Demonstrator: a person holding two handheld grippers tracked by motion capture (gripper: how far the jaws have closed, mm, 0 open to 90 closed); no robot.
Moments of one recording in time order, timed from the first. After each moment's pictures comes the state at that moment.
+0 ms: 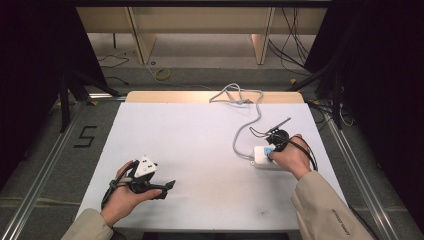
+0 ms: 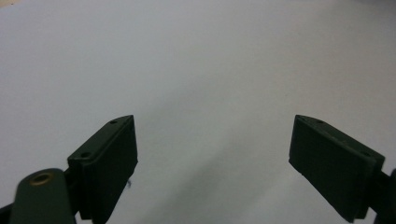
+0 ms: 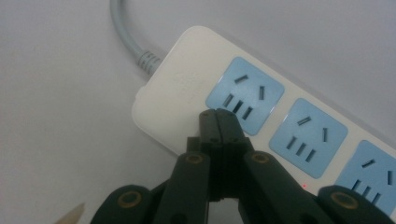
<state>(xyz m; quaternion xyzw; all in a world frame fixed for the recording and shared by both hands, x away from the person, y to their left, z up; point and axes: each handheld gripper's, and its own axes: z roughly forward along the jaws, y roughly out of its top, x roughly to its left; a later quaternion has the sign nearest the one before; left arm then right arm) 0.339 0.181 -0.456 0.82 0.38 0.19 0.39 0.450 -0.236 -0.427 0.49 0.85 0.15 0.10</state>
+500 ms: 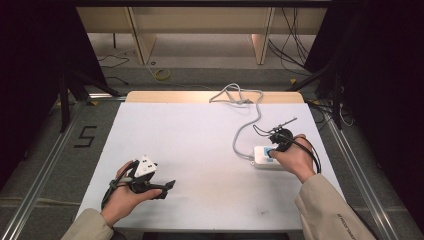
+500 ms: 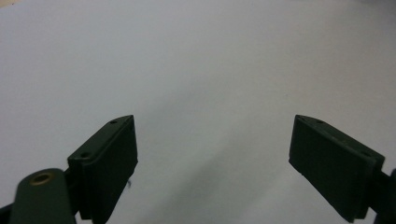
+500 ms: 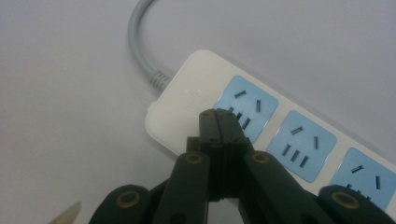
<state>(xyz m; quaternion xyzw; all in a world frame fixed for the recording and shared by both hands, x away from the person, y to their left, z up) 0.339 0.182 -0.456 0.82 0.38 0.19 0.39 0.442 -0.240 -0.417 0.48 0.85 0.20 0.11</state>
